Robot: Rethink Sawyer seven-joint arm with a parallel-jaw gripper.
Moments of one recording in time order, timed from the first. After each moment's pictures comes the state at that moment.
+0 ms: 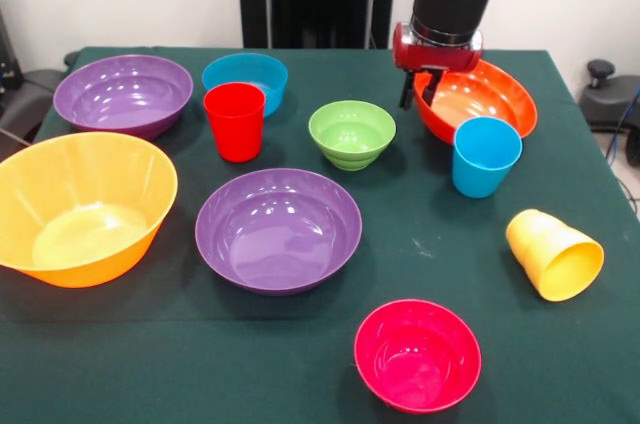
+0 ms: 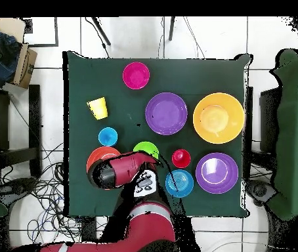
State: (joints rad) arm -0.02 -0.53 -0.01 1.83 -0.29 0.34 2.00
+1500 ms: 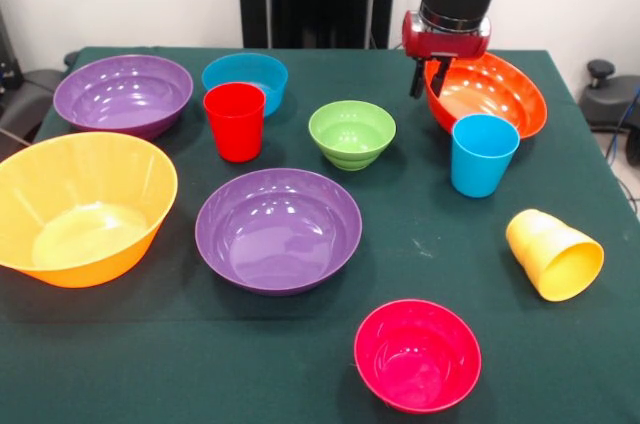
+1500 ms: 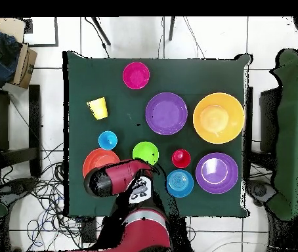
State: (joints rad) arm 0.00 -0.55 0.00 1.89 -0.29 0.28 2.00
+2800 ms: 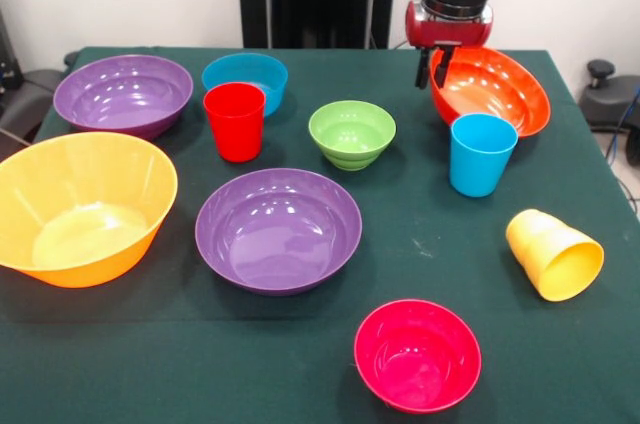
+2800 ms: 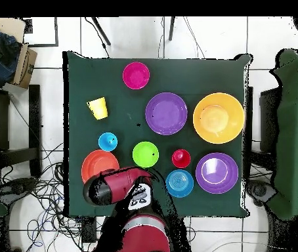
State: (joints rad) arm 0.00 -0.58 0.00 1.96 -0.29 0.21 2.00
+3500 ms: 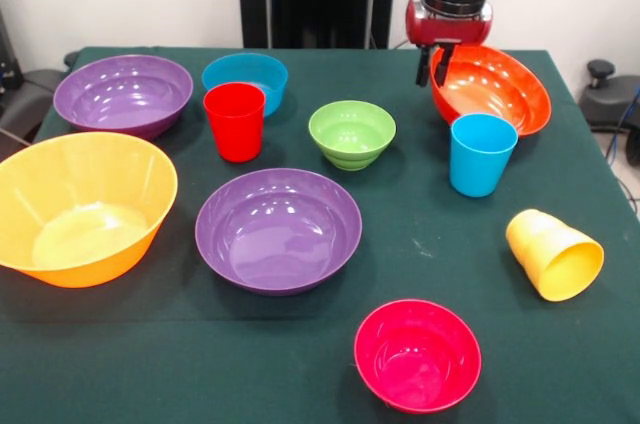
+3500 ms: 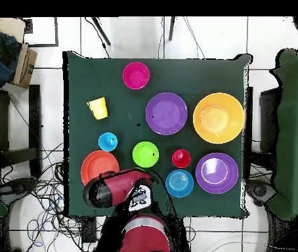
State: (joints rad) arm 0.00 -0.58 0.00 1.98 -0.29 0.18 2.00
